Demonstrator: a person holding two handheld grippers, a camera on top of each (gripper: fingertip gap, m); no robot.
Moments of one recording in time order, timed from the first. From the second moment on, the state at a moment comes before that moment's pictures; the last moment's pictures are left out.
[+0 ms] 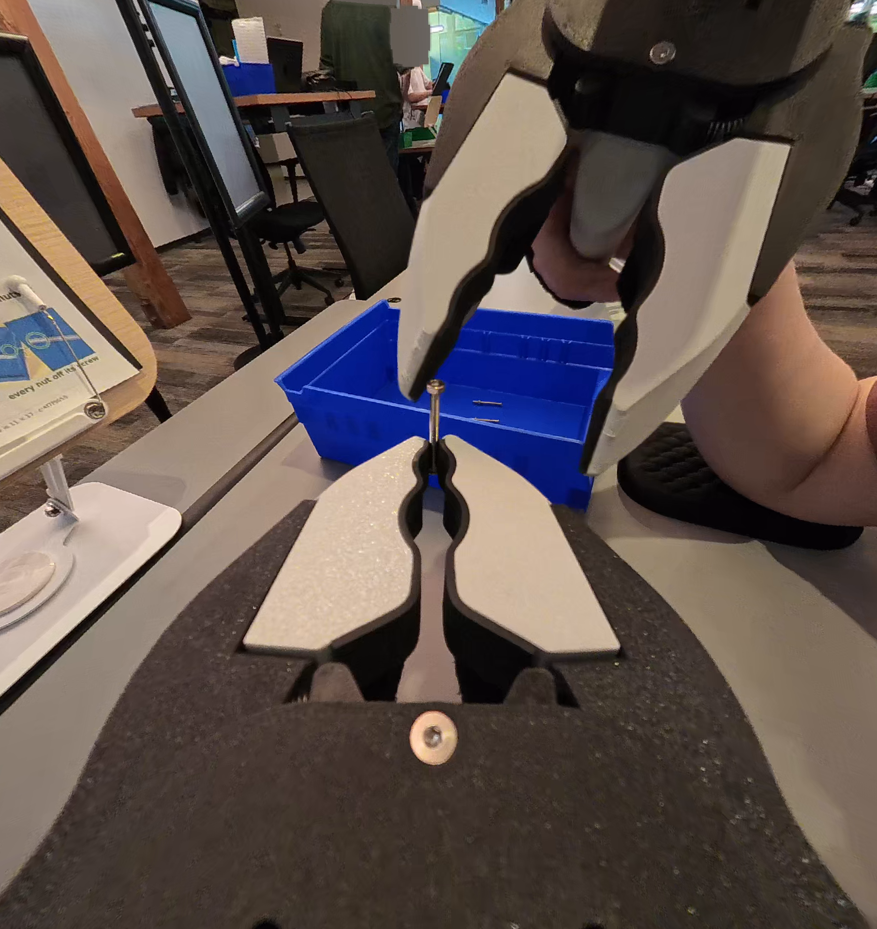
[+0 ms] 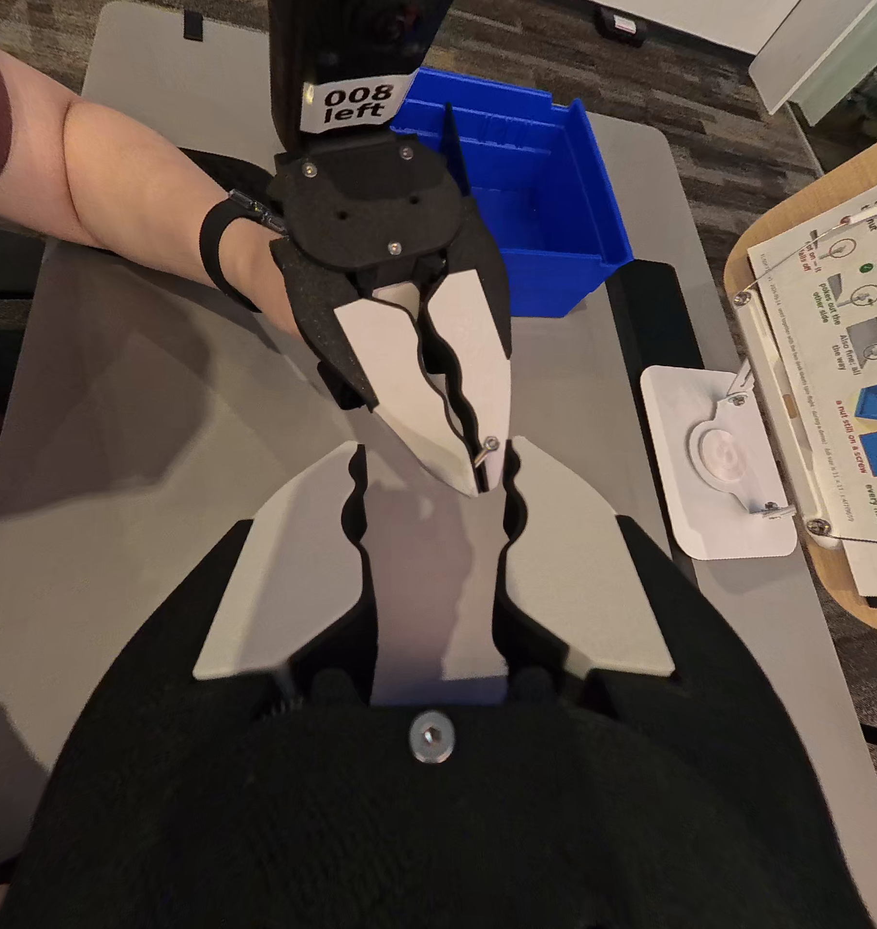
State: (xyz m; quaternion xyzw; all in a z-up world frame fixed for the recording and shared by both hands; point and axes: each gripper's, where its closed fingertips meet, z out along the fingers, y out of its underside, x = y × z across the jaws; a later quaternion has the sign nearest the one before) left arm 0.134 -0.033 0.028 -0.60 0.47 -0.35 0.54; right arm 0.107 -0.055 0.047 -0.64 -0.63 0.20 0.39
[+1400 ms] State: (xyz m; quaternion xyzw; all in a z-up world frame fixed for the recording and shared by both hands) left arm 0.139 -0.040 0.030 -0.60 0.47 -0.37 0.53; right arm 0.115 -0.048 0.064 -0.62 -0.62 0.24 0.43
